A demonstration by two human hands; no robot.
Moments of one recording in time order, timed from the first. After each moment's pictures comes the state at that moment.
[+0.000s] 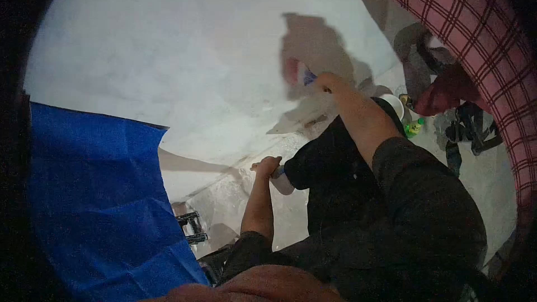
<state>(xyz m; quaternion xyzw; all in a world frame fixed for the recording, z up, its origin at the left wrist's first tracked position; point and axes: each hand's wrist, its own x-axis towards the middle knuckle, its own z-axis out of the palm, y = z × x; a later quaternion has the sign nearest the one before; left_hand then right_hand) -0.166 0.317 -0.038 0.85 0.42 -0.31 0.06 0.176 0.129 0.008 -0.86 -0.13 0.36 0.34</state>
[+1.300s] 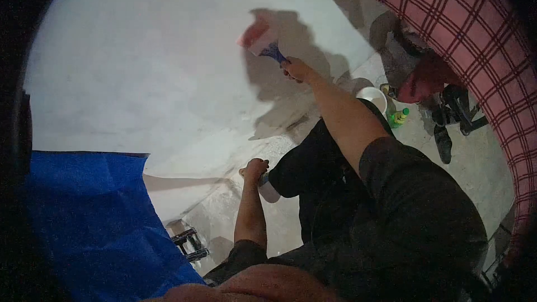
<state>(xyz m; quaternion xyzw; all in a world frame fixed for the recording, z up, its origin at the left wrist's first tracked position) -0.126 0.331 -0.053 0.91 0.29 -0.27 0.14 0.211 0.124 0.010 -0.67 -0.16 0.30 0.66</state>
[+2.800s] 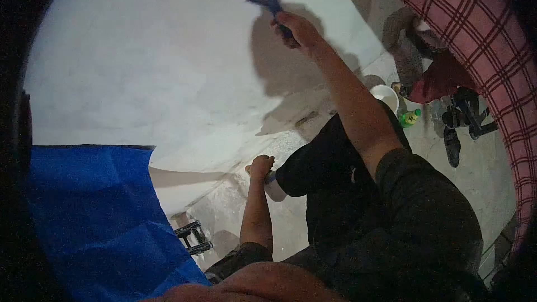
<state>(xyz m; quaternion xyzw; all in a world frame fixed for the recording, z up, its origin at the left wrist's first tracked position) -0.132 0.337 -0.056 0.92 0.30 -0.20 0.13 0.204 0.097 0.150 -0.45 -0.19 0.22 0.85</state>
